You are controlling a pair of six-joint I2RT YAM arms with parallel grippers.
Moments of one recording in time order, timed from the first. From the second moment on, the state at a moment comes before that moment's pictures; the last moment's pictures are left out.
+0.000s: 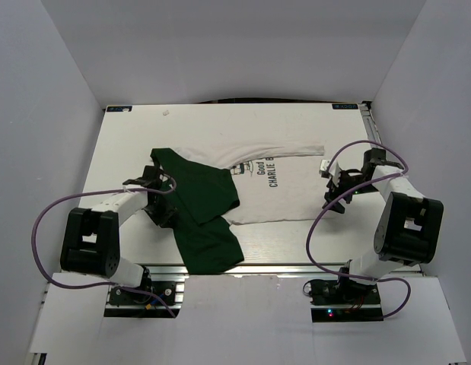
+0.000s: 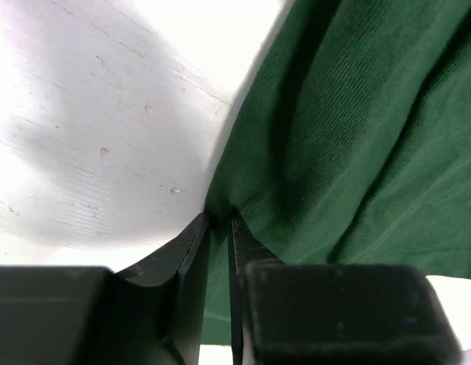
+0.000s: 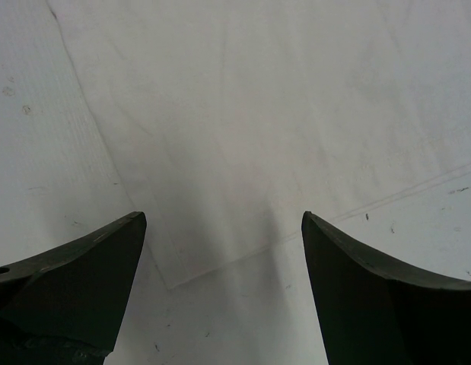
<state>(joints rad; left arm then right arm) -0.15 1.46 0.75 -0.66 0.05 -0.84 -0.19 1.56 0.97 -0.82 -0.78 -1.47</state>
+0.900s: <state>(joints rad) -0.15 1.38 0.71 -0.66 0.07 -0.82 -0.19 1.57 0.87 -0.91 -0.68 -1.93</state>
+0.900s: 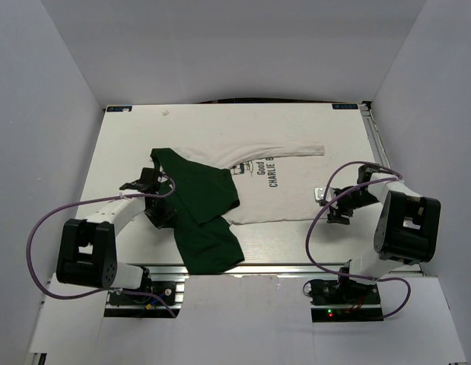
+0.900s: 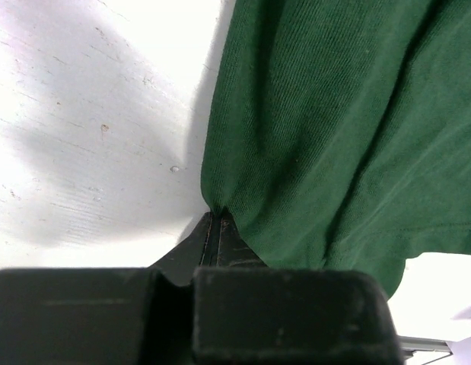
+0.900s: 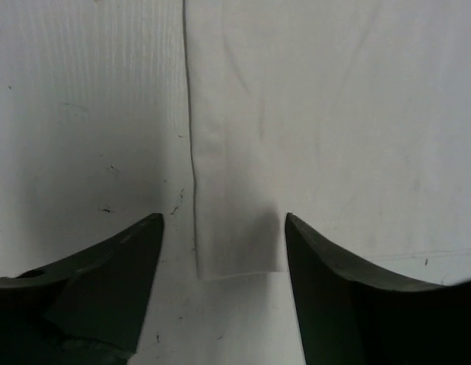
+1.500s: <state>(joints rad) -0.15 1.33 0.75 -0.71 0.09 -0.82 -0.20 1.59 0.84 -0.87 -0.64 -1.85</state>
